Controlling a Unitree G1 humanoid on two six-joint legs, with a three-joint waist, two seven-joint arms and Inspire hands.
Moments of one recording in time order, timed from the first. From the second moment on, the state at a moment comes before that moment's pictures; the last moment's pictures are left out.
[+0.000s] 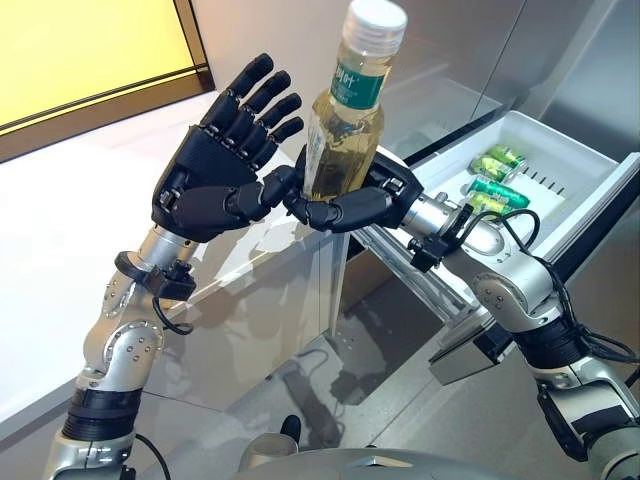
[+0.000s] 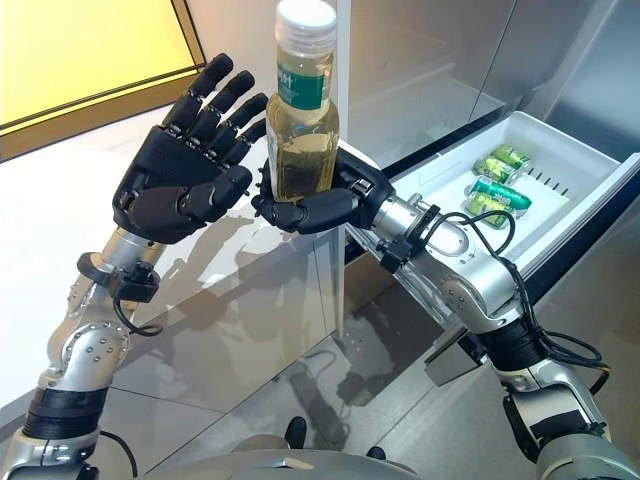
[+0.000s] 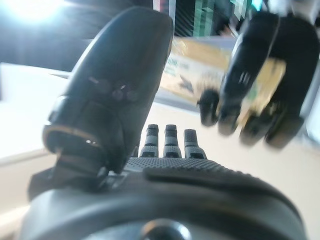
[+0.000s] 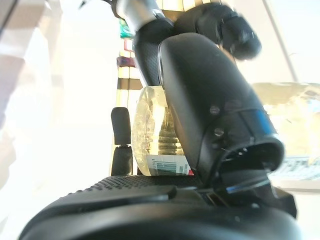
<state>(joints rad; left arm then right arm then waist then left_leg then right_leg) -0.11 0.45 0.07 -0.32 -1.16 0.03 -0.57 -0.53 -0.58 0.32 -0.25 0.72 0.23 0.31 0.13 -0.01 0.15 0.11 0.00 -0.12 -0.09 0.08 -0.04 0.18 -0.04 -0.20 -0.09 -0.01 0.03</state>
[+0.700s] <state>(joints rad) 0.10 0.29 -0.06 -0.25 -1.51 0.39 -0.92 -0.39 -0.69 0.15 -0.36 0.73 0.21 0.27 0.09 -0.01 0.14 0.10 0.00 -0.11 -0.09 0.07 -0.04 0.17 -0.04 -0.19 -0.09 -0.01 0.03</state>
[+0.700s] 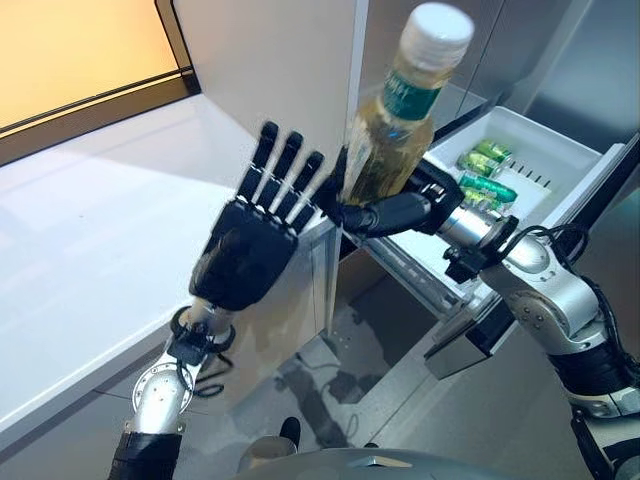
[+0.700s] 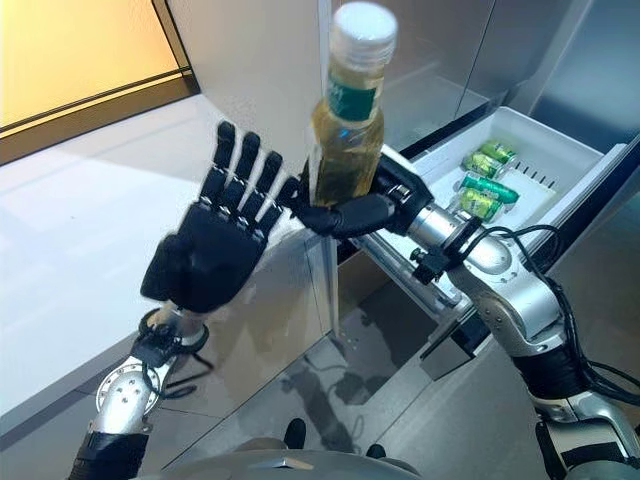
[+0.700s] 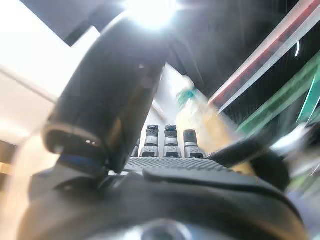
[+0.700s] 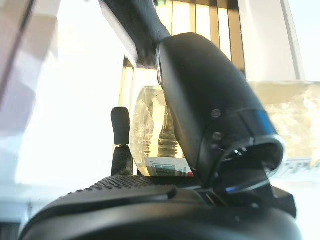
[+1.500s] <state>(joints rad) 0.26 0.20 -0.11 0.36 -1.42 0.73 -1.11 -0.16 -0.71 -0.08 -0.30 0.80 0.15 0.29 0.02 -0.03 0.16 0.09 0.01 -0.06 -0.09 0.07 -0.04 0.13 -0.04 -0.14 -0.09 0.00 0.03</state>
